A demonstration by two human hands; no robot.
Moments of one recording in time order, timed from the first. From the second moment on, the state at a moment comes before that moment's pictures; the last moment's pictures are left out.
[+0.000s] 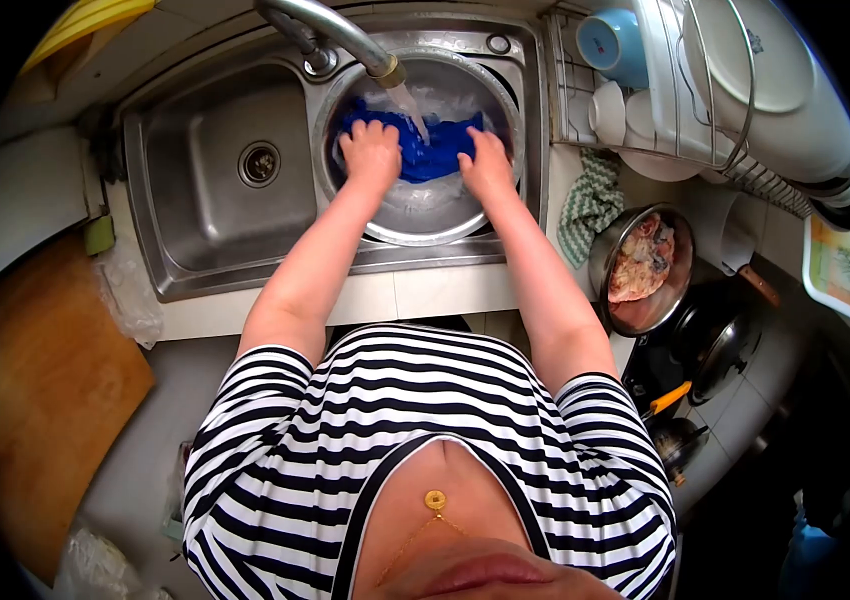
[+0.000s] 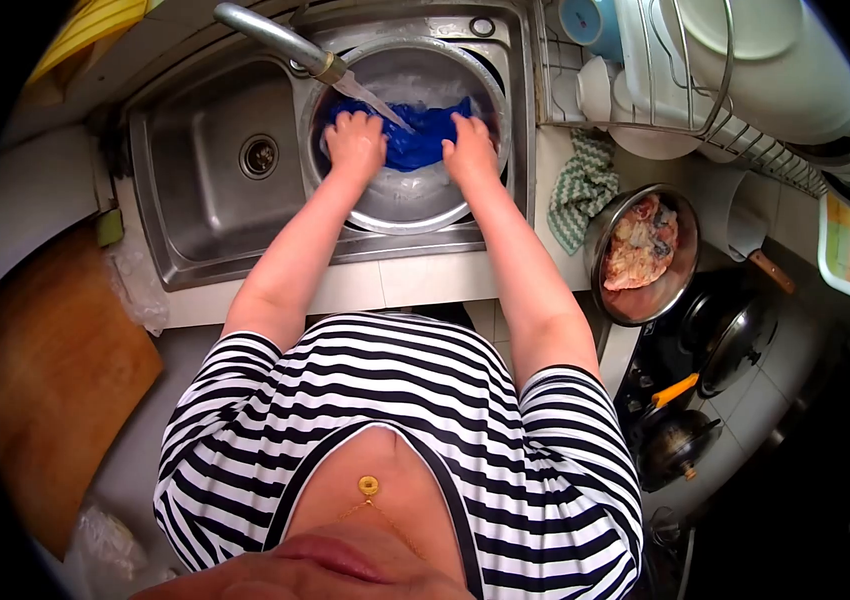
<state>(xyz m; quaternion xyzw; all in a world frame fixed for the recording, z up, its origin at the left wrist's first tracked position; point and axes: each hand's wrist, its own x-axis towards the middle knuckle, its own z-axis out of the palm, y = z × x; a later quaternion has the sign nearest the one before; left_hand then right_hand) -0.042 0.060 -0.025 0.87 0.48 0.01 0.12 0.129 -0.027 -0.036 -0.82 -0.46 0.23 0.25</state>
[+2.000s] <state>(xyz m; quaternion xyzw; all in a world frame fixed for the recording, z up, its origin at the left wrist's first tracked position) -0.017 0.040 -0.020 0.84 0.31 0.25 0.38 0.095 0.002 -0.034 -0.40 0.17 0.73 0.52</state>
